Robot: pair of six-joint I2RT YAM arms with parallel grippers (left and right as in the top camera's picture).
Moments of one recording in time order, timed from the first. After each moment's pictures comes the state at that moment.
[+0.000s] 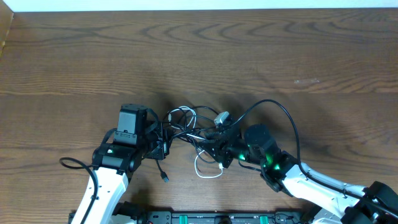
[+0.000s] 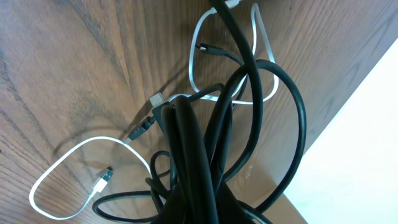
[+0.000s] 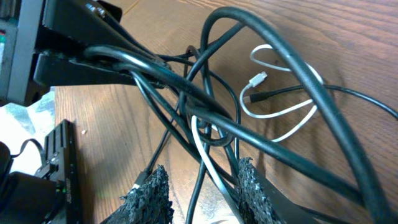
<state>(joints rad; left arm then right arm) -0.21 1.03 0.66 -0.62 0.34 -1.78 0.76 1.40 0.41 0.57 -0.42 0.34</state>
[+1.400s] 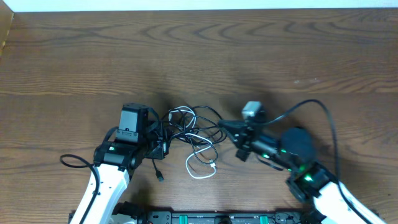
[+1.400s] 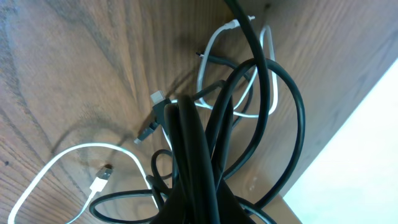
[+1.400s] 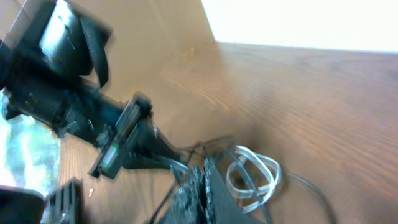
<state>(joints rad) -0.21 1.06 0.66 -0.63 0.30 -1.77 0.62 0.96 0.41 0.42 -0.42 0.33</state>
